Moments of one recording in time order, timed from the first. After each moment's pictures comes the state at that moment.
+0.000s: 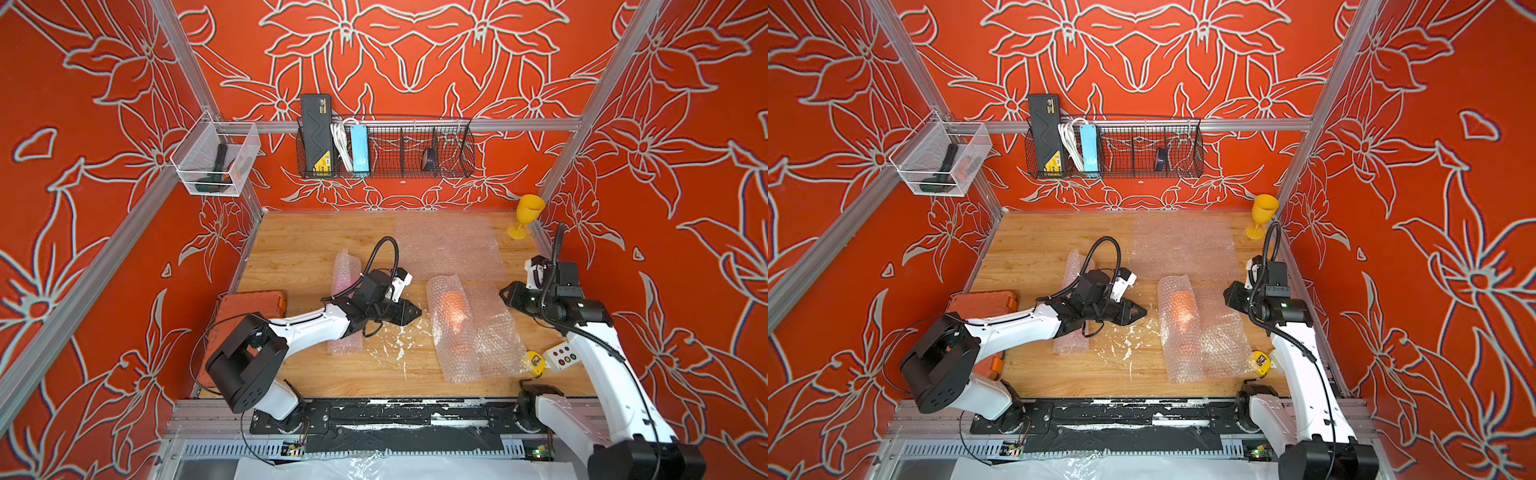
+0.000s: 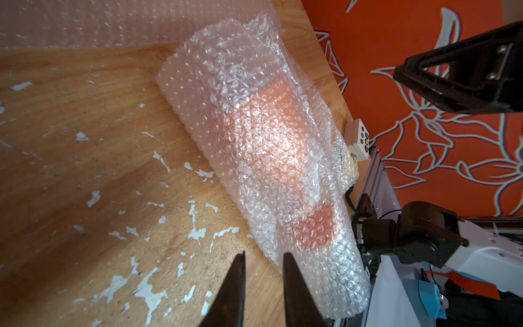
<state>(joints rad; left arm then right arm) -0.69 1.50 0.78 0.10 0.49 -0.56 -0.03 0.98 0.84 -0.78 -0.31 0.35</state>
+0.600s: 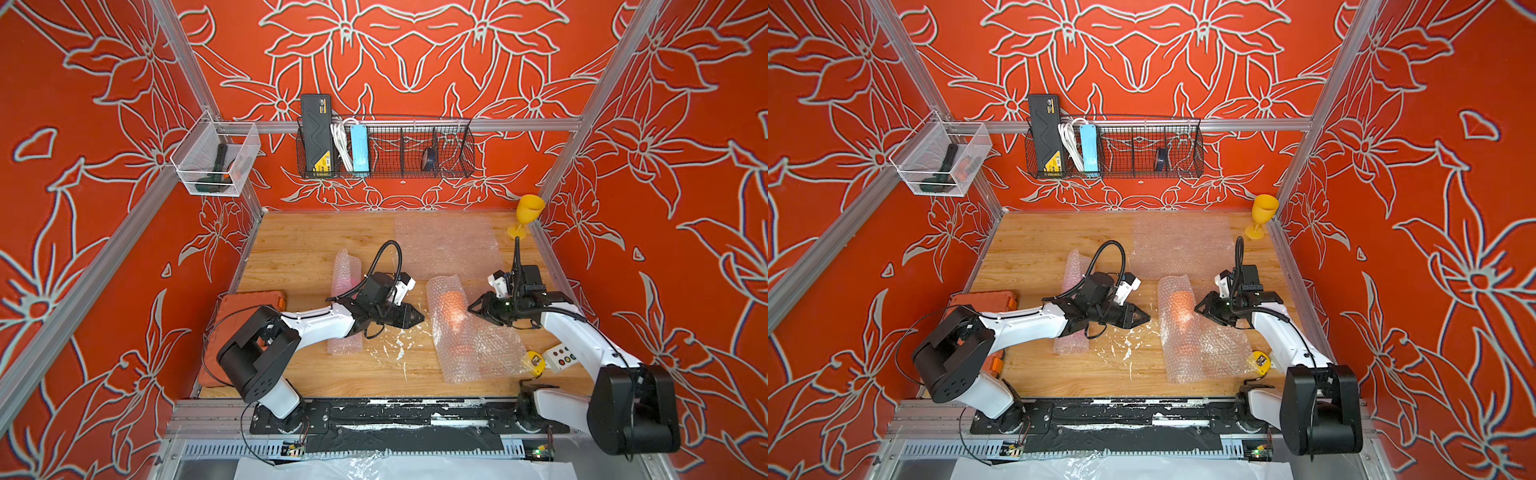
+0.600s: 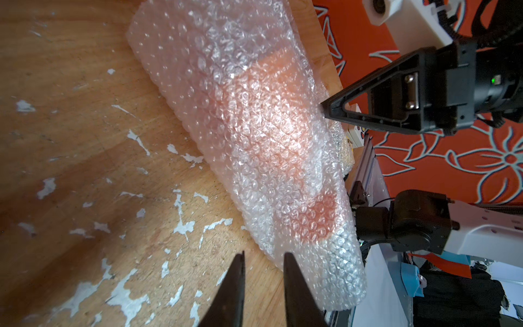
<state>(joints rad) -0.69 1.58 0.78 0.13 0.56 -0.58 0.07 1.22 0.70 -0.63 -0.58 0.38</state>
